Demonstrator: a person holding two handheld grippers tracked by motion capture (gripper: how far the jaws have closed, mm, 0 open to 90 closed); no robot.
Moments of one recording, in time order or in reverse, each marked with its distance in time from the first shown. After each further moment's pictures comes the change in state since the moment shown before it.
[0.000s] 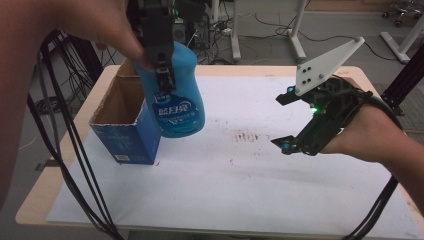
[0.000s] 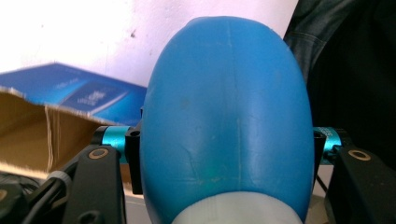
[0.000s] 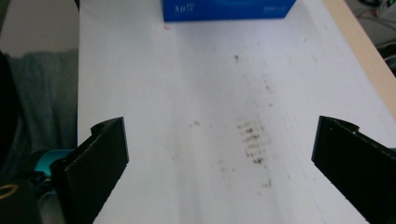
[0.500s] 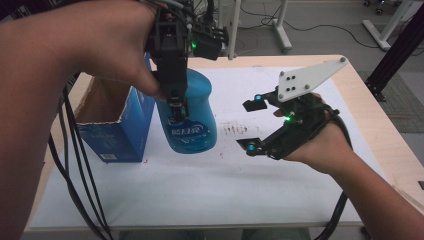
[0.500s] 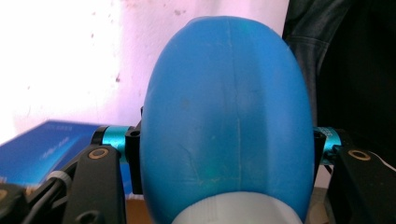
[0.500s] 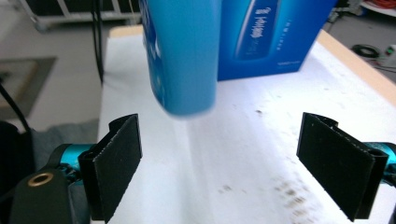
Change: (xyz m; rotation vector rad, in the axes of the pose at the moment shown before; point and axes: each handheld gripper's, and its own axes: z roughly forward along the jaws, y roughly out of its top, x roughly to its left) left arm -0.028 0.035 0.046 -0.008 0.019 0.198; right arm 0.022 -0.018 0.035 -0.315 0.023 0.097
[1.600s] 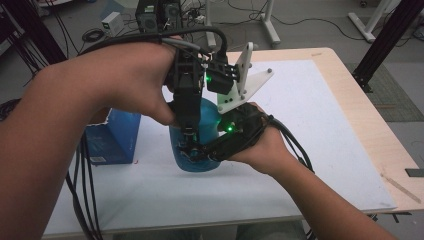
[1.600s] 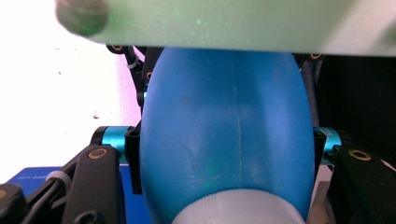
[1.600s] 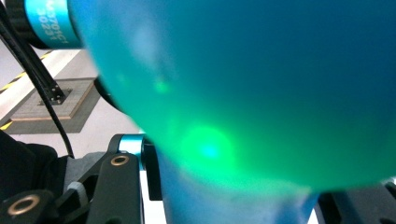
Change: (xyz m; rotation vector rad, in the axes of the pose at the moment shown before) left arm -0.013 0.037 0.056 0.003 -0.046 0.123; right arm 0.014 0.005 0.078 -0.123 0.218 0.006
